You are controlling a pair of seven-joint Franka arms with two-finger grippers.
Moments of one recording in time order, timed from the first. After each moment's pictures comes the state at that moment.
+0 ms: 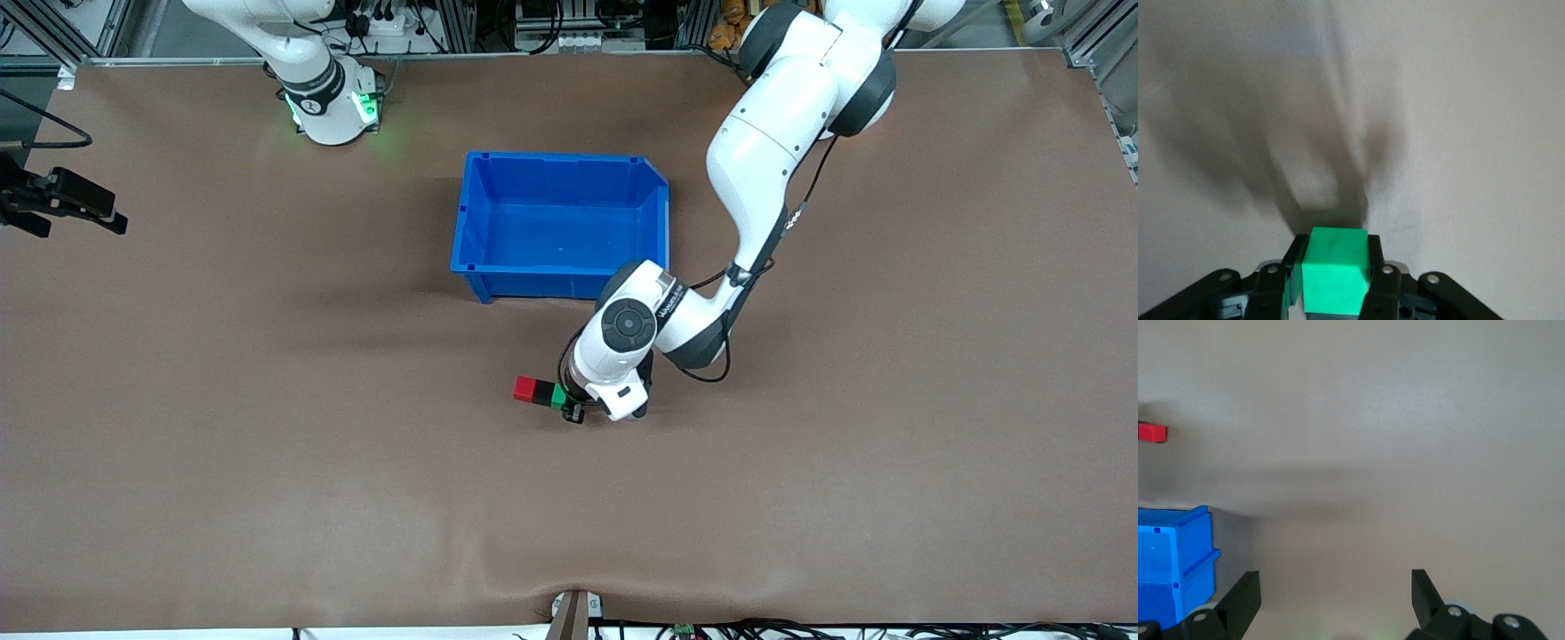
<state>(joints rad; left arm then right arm) -0.58 1.09 -0.15 -1.02 -0.03 2.27 -2.02 -0.04 -0.01 -0.04 -1.54 0.05 1.48 -0.09</state>
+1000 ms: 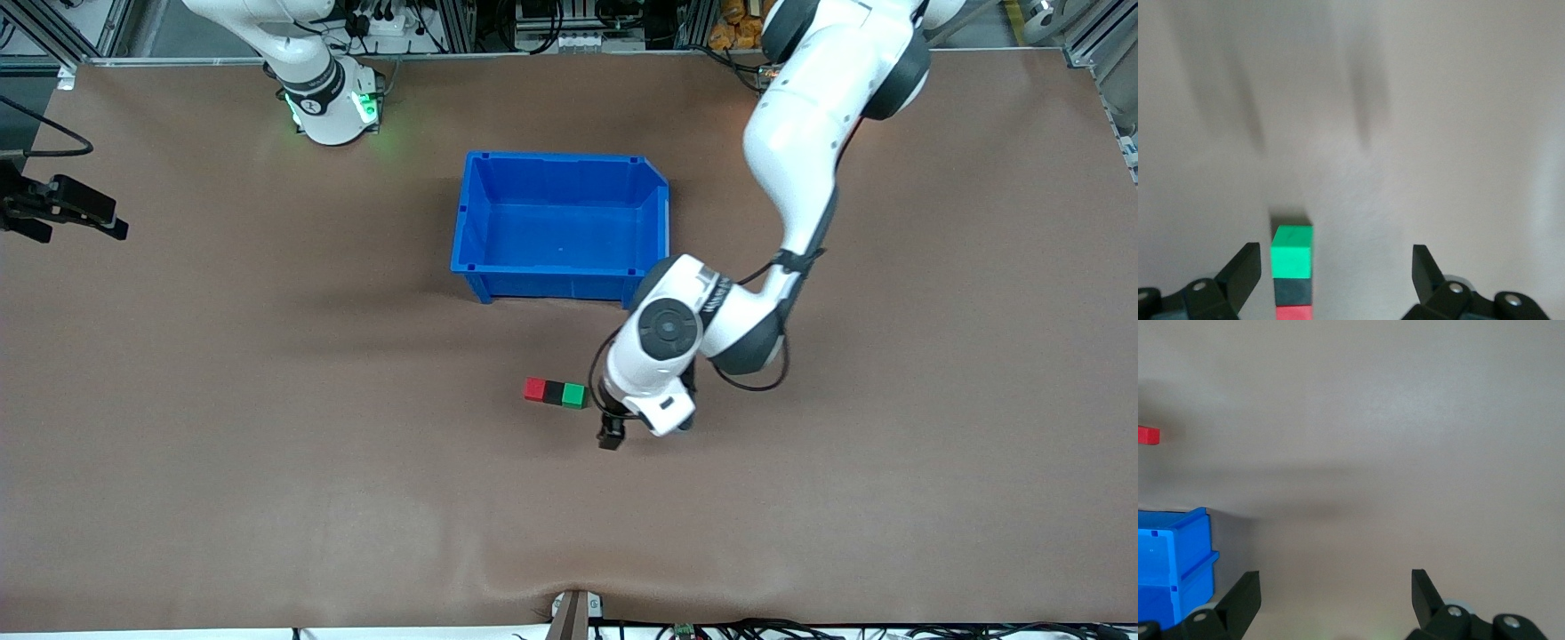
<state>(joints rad) -0.49 0.94 -0.14 -1.00 0.03 2.07 -2.00 -0.04 0.01 -0.05 -1.54 0.05 1.49 -0.09</state>
